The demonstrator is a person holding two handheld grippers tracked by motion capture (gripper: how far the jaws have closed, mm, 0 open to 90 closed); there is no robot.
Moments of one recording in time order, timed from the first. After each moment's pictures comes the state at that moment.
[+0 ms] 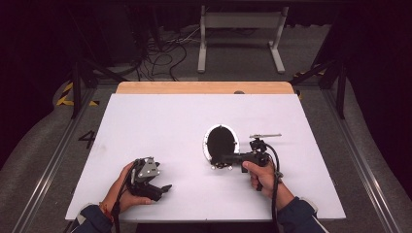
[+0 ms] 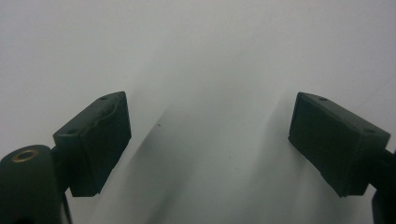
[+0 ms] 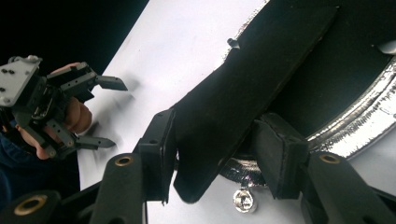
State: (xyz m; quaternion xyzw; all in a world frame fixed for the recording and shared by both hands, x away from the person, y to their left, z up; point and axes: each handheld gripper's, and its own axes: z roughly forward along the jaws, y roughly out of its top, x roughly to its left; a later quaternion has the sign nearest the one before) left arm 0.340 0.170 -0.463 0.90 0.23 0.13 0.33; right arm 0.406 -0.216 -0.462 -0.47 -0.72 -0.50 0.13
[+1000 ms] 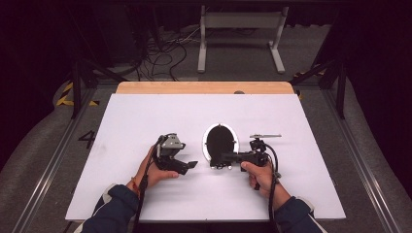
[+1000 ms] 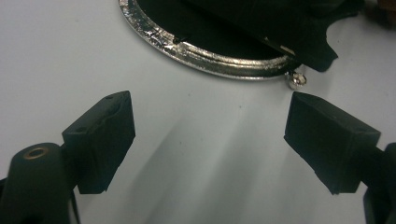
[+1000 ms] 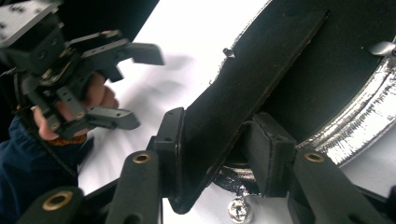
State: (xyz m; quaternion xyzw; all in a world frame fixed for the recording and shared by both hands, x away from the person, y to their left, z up) left arm 0.413 0.103 -0.453 0.87 0.25 0.07 0.42; right arm 0.408 -0.216 -0.468 -0.46 -0.71 -0.52 0.12
